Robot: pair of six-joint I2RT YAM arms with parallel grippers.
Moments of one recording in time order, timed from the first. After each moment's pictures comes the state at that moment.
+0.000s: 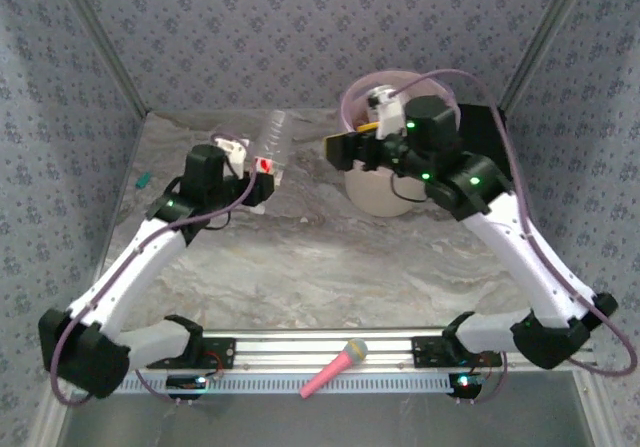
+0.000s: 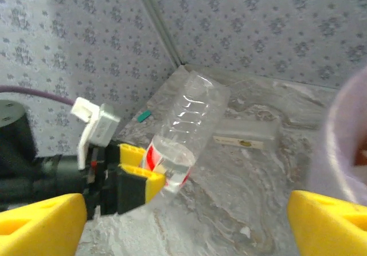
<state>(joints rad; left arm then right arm) -0.43 1.10 0.98 -0.42 0.19 -0.32 0.69 1.32 1.62 -0.63 -0.14 0.34</state>
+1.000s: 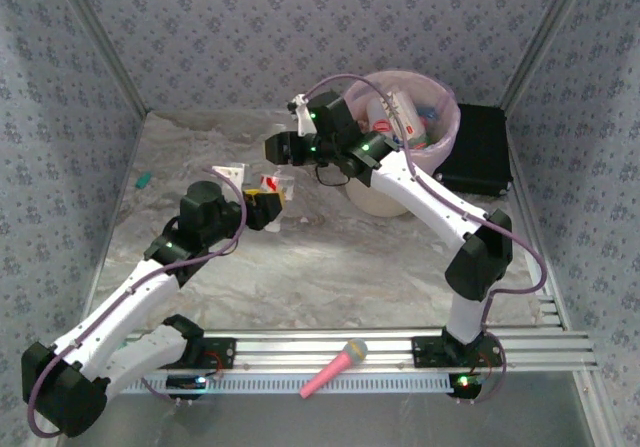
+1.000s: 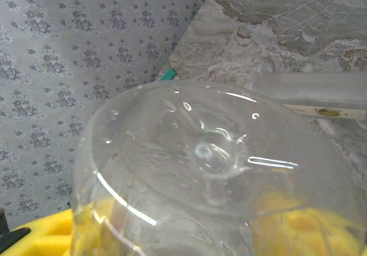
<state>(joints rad) -0.55 0.90 0.73 -0.15 0.19 -0.50 0.75 1.80 1.82 -0.51 -0.28 0.51</state>
